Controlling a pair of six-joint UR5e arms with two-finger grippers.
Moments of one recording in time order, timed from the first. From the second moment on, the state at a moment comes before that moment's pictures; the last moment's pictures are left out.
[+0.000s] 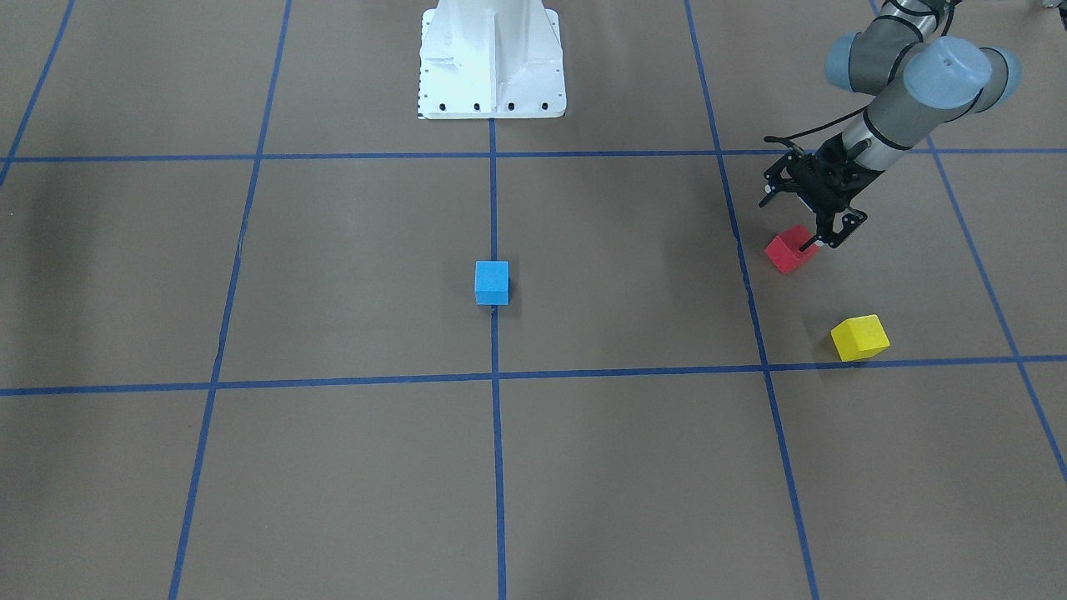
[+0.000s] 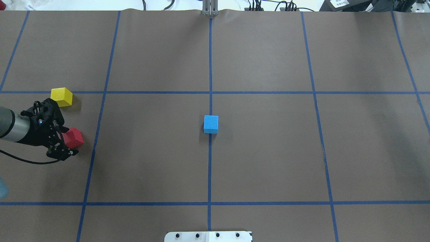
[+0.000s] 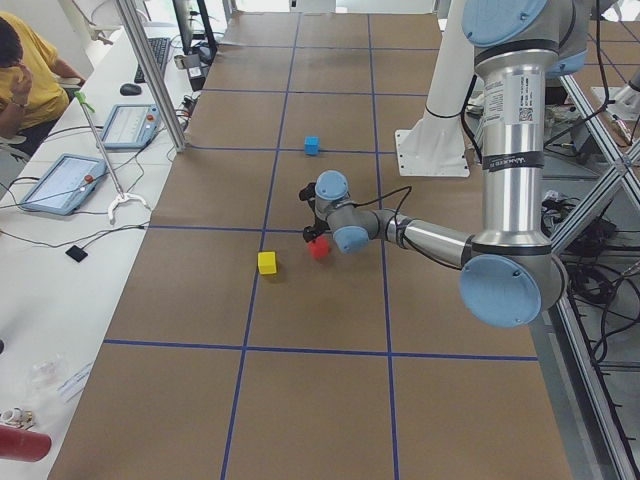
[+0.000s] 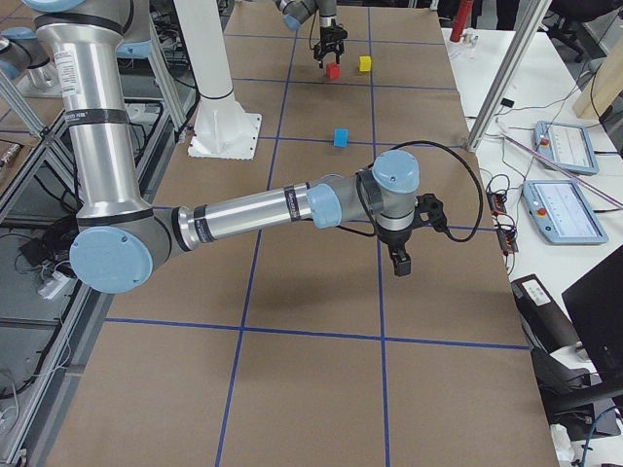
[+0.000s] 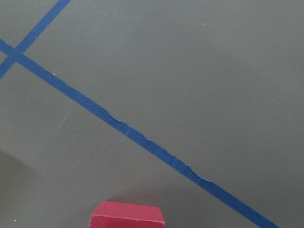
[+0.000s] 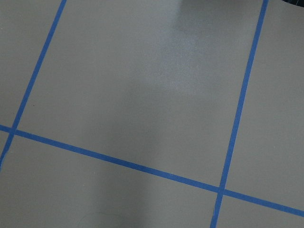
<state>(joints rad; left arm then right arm) -0.76 -1.50 -1.78 -2.35 -2.13 -0.14 1.49 -1.44 1.71 -1.51 2.34 0.02</state>
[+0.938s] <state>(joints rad) -0.80 -1.51 -1.73 -2.34 -2.13 -0.14 1.49 -1.44 1.71 -1.51 2.34 0.03</state>
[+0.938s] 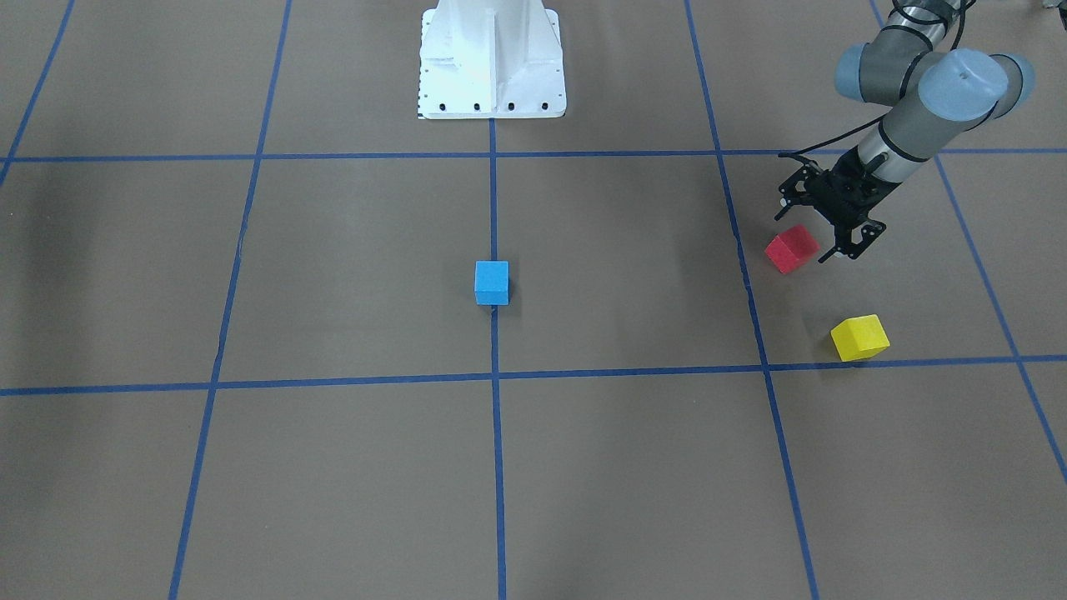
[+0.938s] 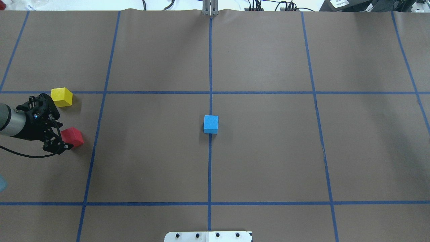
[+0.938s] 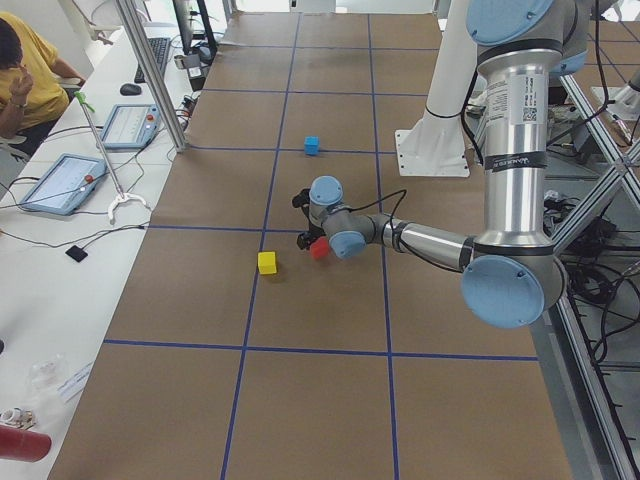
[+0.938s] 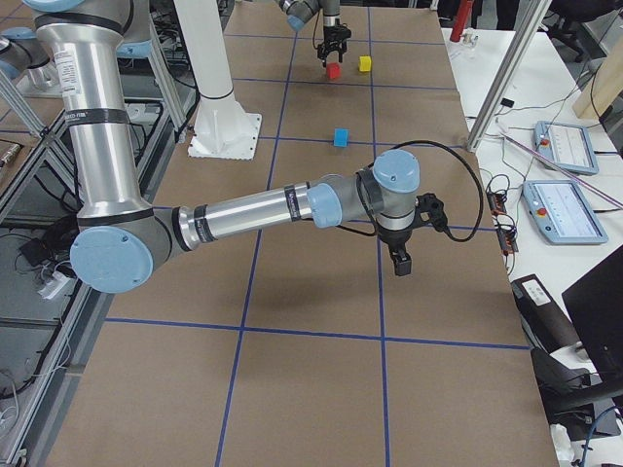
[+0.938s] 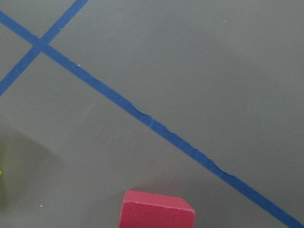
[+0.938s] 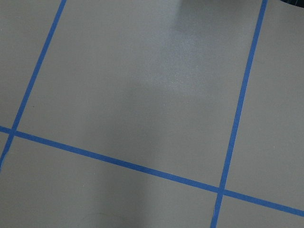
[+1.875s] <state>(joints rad) -0.79 -1.55 -1.68 -2.35 -2.09 -0.15 1.49 -1.44 1.70 -1.51 2.34 0.02</state>
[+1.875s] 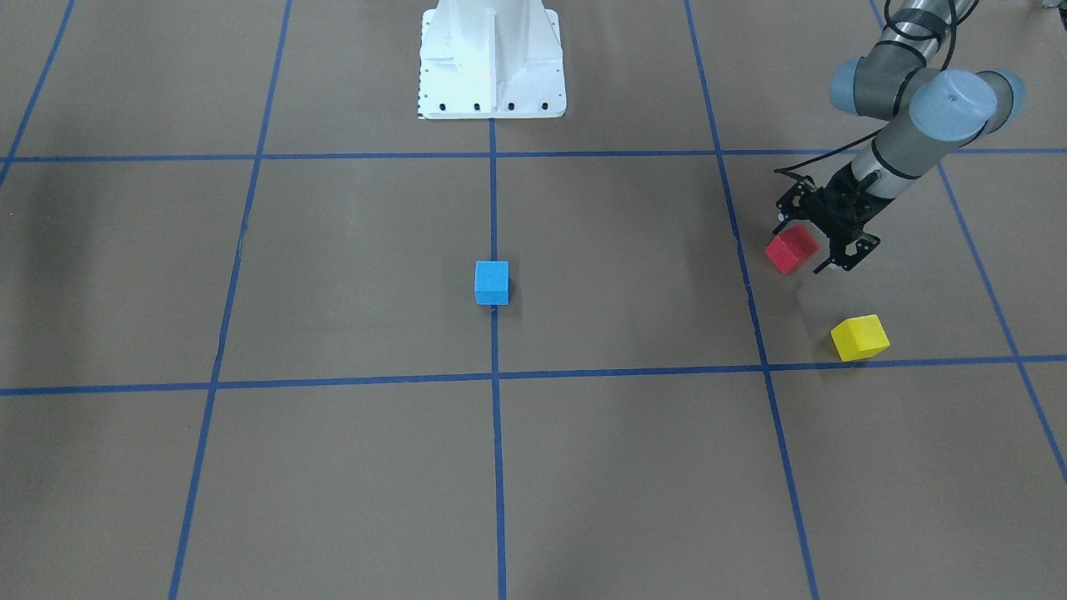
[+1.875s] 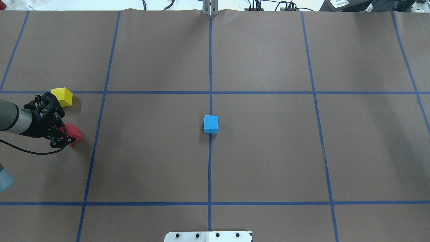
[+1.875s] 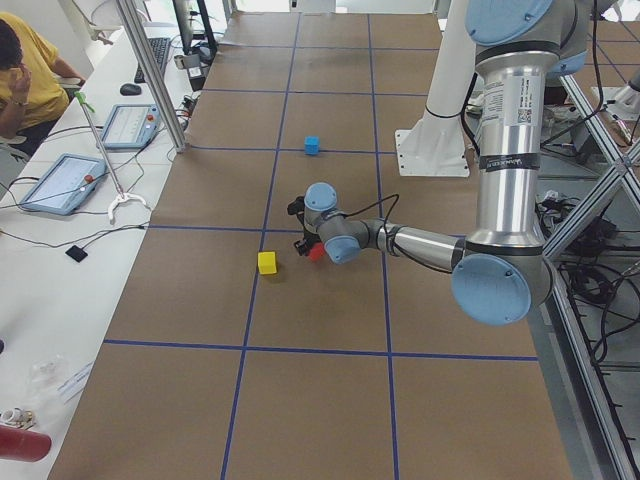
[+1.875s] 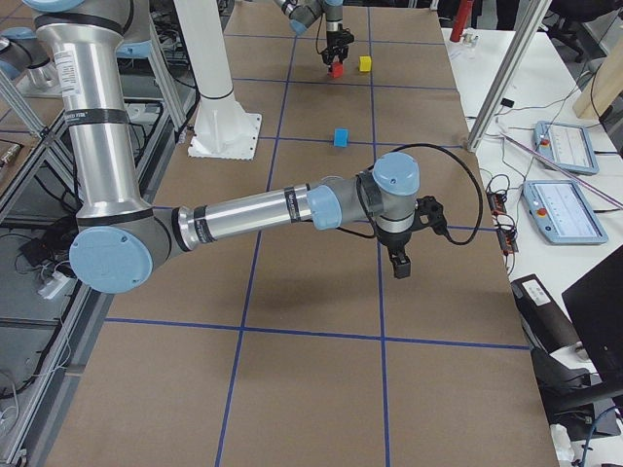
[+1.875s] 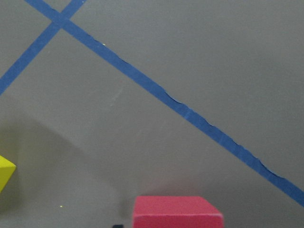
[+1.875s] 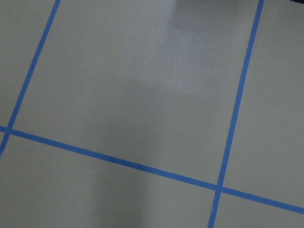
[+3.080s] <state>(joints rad) -0.72 -2.14 -1.89 -1.57 -2.02 -1.10 1.50 -1.48 1.70 -1.52 2.34 0.03</state>
